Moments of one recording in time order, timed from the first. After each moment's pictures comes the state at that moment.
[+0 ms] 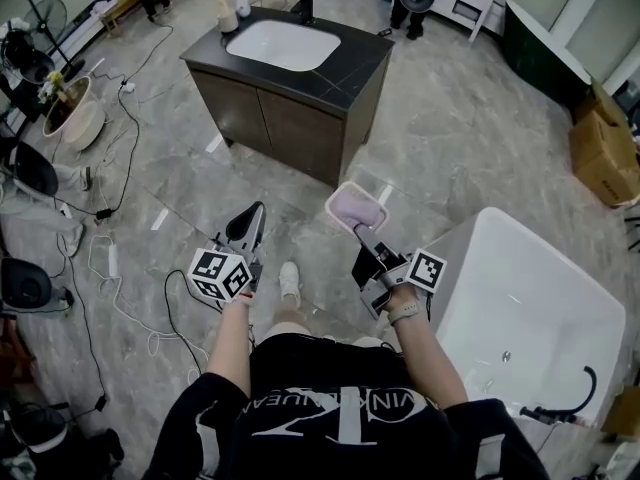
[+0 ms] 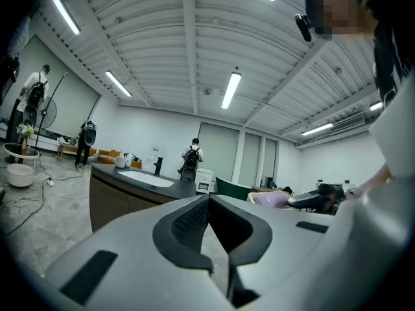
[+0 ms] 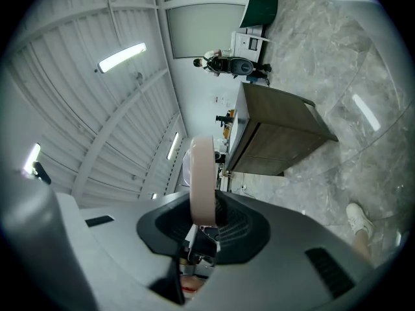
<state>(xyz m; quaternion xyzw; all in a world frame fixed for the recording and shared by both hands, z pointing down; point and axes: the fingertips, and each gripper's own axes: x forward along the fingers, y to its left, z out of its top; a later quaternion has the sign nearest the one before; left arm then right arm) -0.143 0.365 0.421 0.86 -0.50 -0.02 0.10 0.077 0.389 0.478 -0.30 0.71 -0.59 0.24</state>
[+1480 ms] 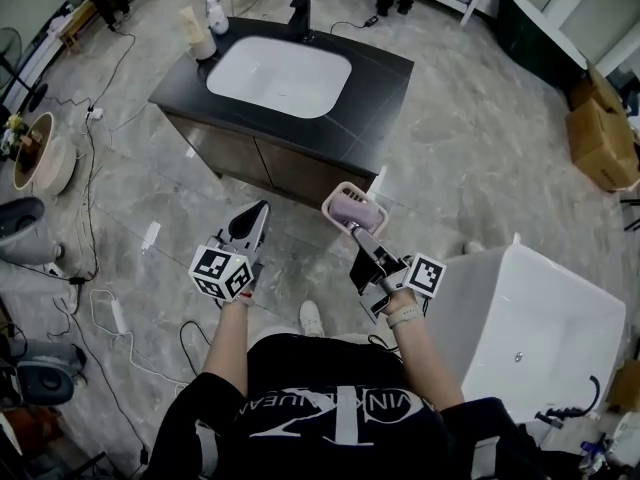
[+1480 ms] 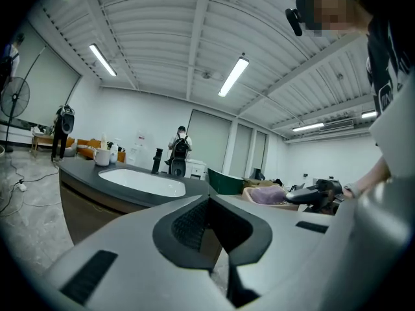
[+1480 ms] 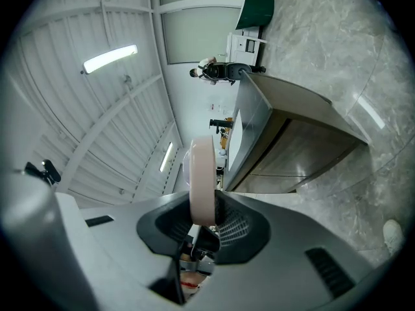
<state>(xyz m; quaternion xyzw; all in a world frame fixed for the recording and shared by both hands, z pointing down) -0.229 0.078 0.444 0.90 -0.42 0.01 0.12 -0.032 0.136 0.494 -0.33 0.69 -0.58 0.27</state>
